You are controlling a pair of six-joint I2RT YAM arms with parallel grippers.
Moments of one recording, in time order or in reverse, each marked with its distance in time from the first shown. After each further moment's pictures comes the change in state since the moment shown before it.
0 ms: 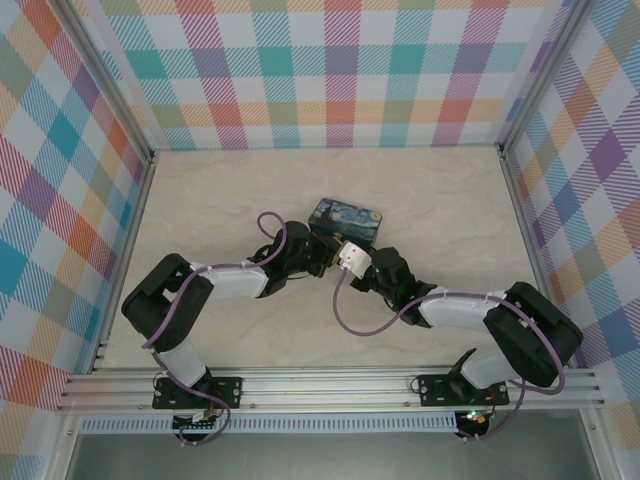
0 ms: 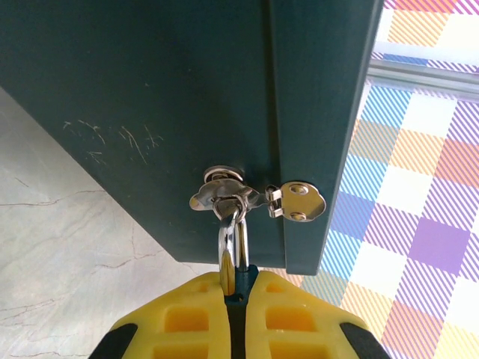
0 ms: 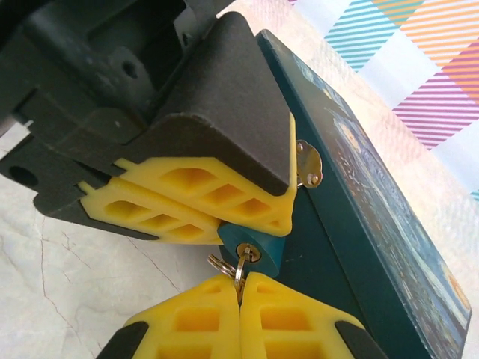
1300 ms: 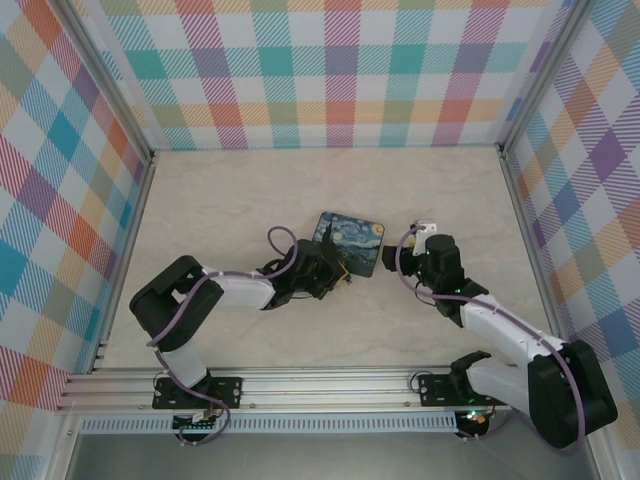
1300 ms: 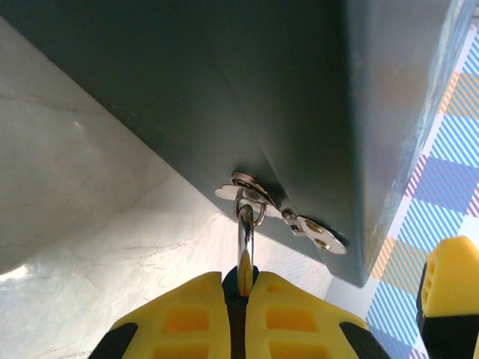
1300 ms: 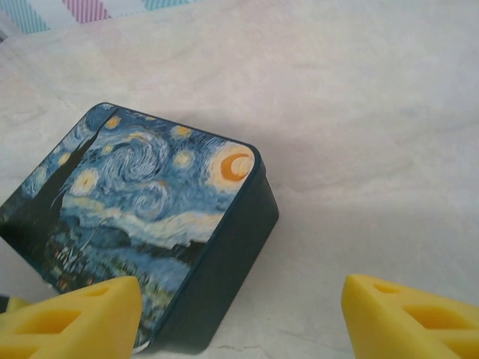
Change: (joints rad) left arm -0.094 0.032 -0.060 -0.071 -0.027 0.089; right arm -0.378 -0.331 -0.036 -0.371 -0.172 0.767
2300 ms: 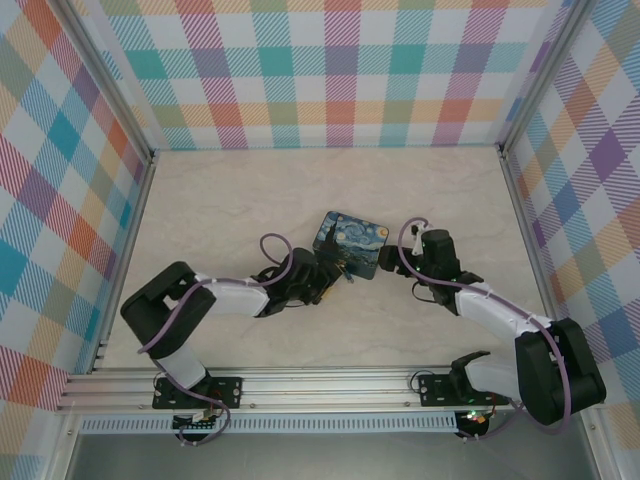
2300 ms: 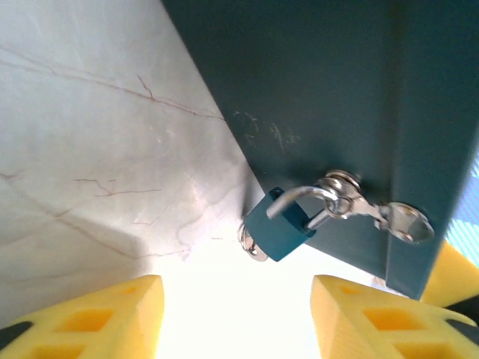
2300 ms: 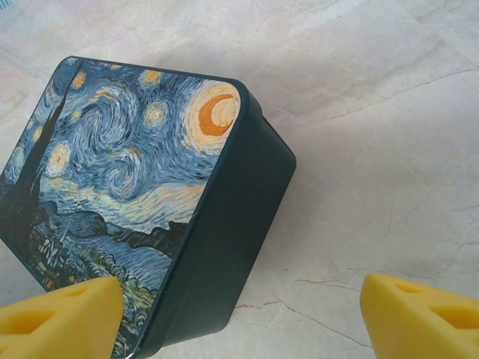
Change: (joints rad) left arm 0.001 -0.086 -0.078 -0.070 -0.103 0.028; right arm -0.048 0.113 0.044 -0.085 -0.100 0.171
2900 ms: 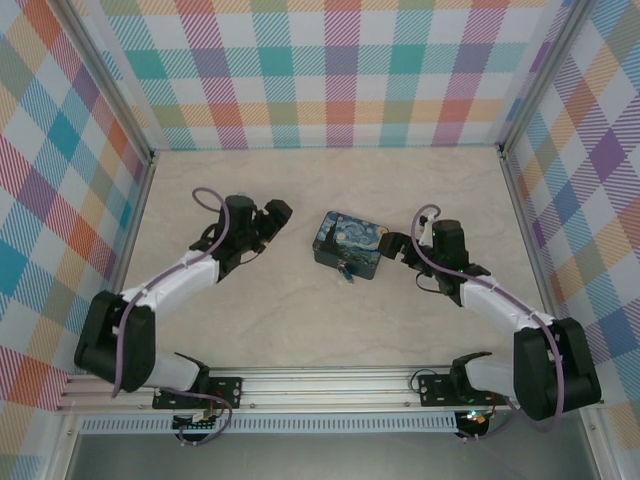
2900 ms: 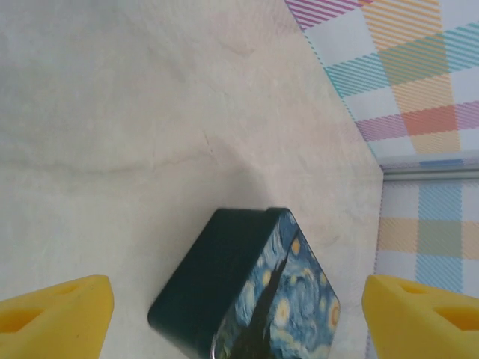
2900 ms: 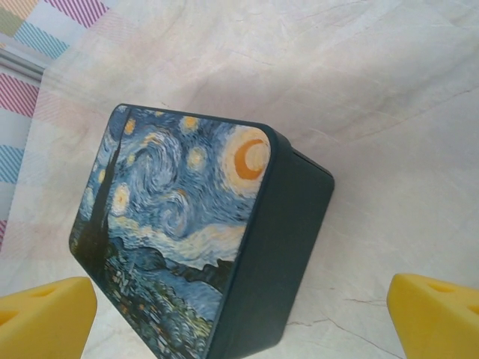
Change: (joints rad) left arm 0.415 -0.201 0.207 -0.306 0.044 0.381; right arm -0.090 0.037 0.076 -0.008 -0.182 0.114
